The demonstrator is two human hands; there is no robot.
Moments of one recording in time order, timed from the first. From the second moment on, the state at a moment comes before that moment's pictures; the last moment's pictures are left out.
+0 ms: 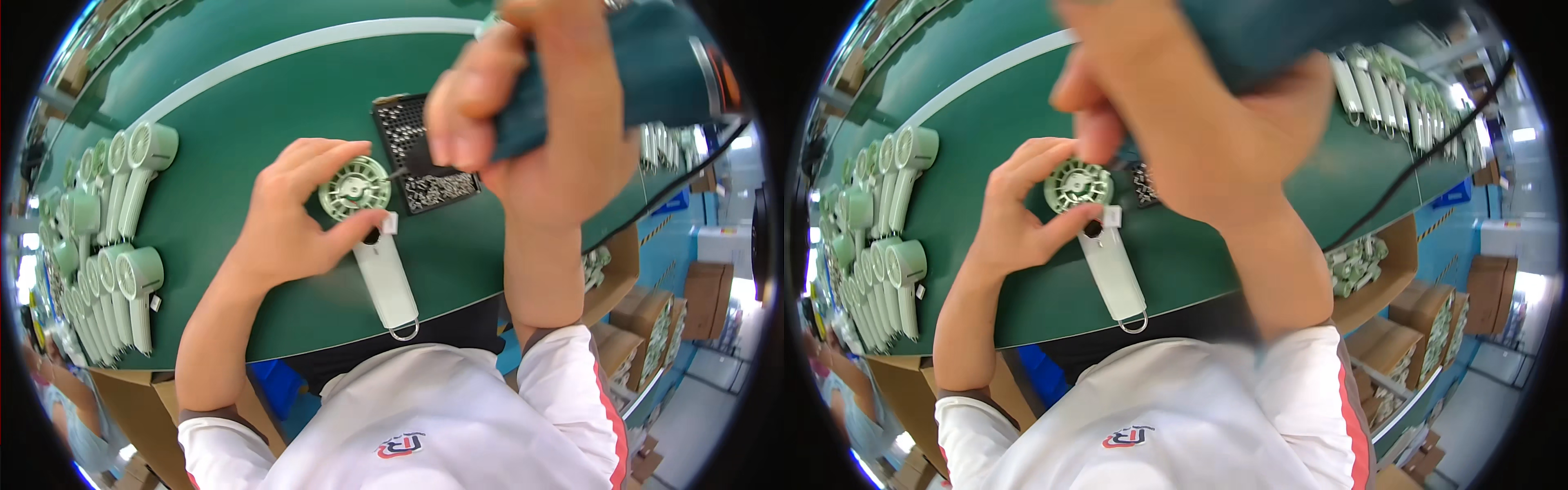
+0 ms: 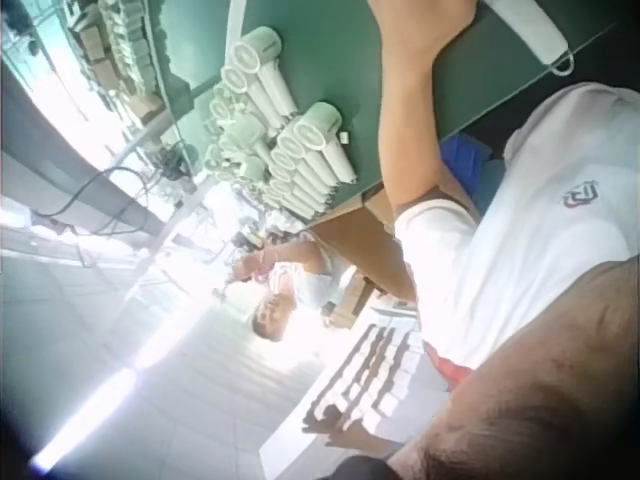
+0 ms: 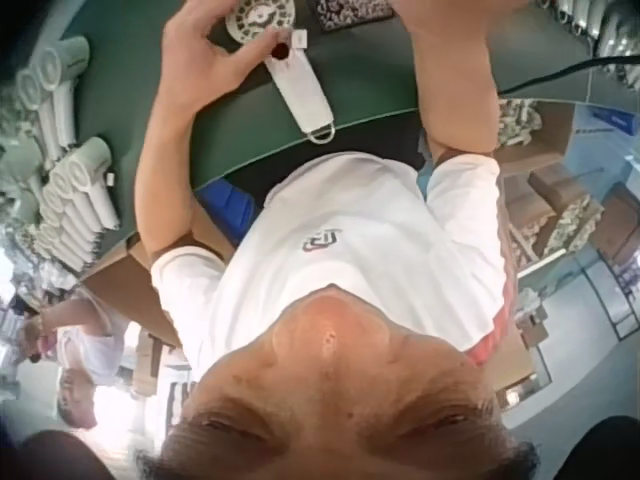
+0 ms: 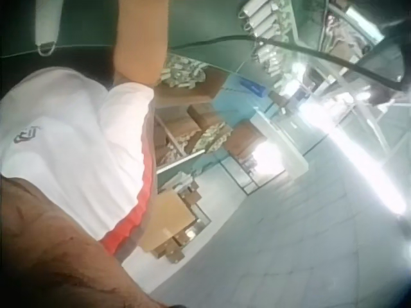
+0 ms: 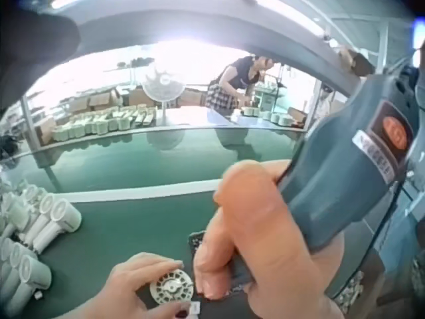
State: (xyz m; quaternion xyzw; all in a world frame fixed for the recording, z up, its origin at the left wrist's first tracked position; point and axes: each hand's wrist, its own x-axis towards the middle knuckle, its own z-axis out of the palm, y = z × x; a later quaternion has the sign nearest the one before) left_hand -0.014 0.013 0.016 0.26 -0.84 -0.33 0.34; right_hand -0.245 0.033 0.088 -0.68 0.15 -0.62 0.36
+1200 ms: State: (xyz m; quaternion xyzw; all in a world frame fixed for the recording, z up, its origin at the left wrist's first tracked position) left_hand -0.025 0.029 0.024 0.38 -0.81 -0.33 0.31; right_hand -0.217 0.051 0.095 -0.61 0.31 -0.63 0.37
